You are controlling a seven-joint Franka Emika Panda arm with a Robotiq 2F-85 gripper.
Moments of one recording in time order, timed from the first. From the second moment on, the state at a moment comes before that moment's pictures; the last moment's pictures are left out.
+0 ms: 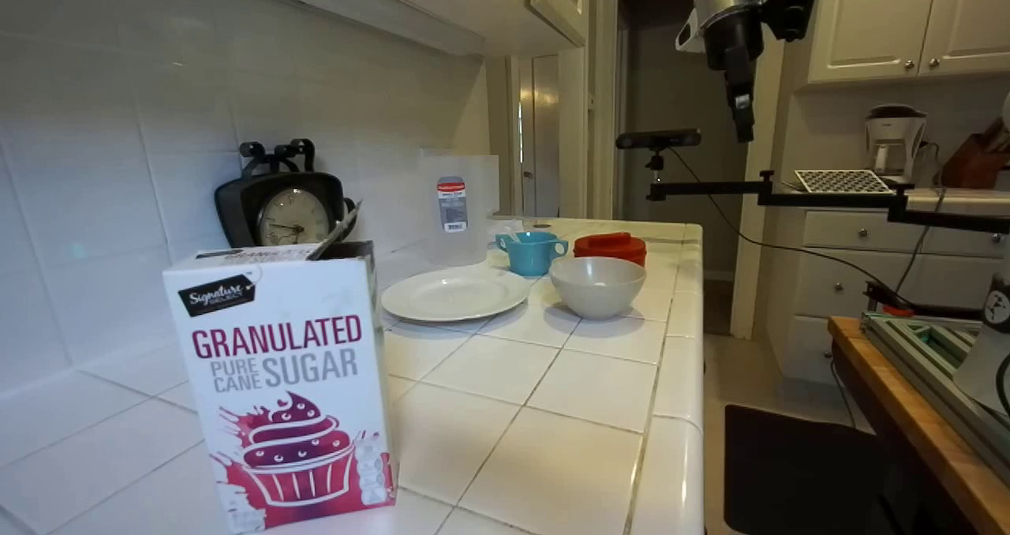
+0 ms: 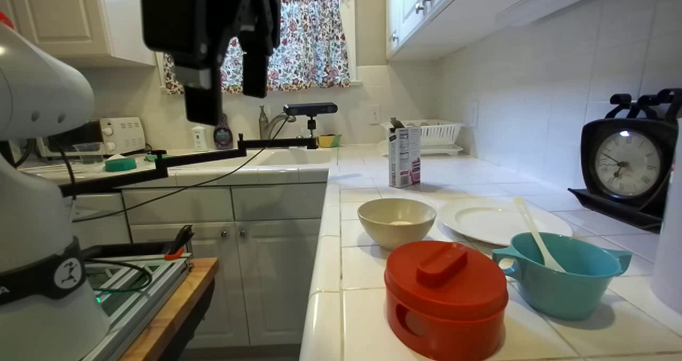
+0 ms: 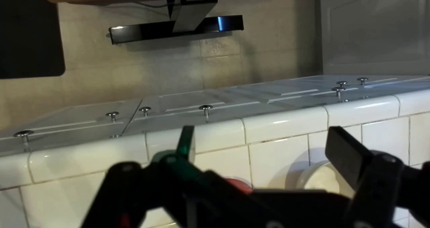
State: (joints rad) arm -0.12 -0.51 -0.30 -2.42 0.03 1.70 -0.22
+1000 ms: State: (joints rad) arm 0.04 -0.26 -0.14 -2.45 0.08 2.46 -0.43
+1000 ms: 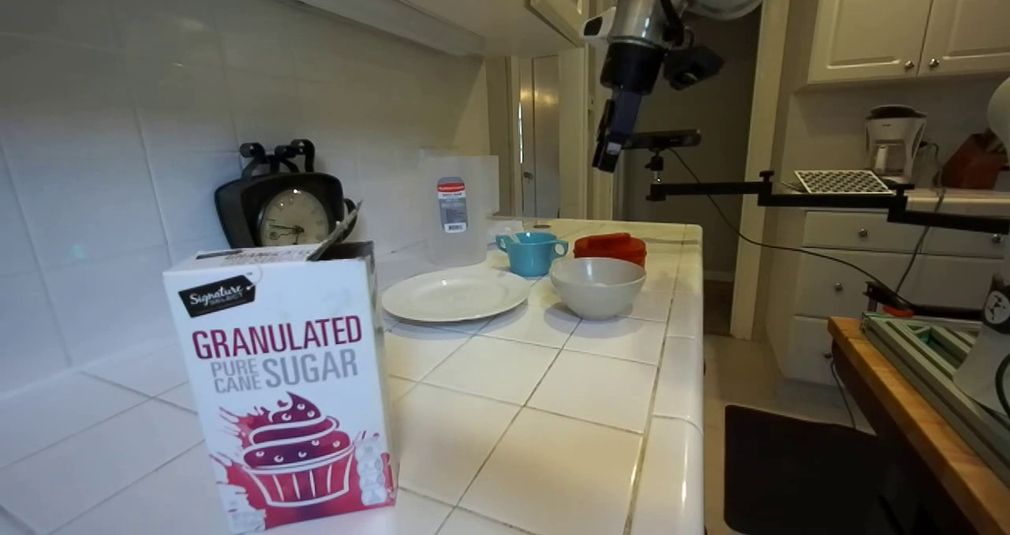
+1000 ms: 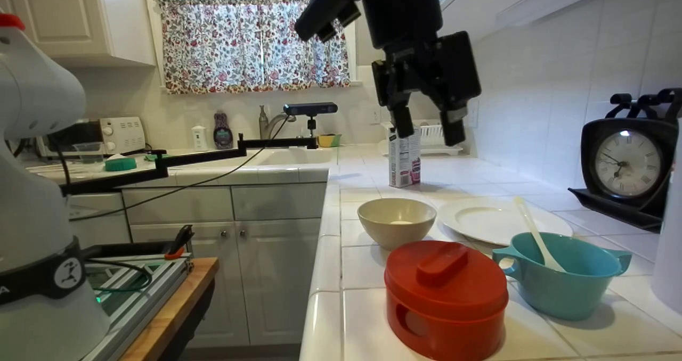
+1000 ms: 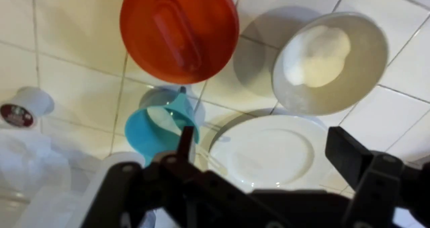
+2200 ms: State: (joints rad) arm 0.14 -0.02 -0.15 -2.45 0.25 3.01 -0.95
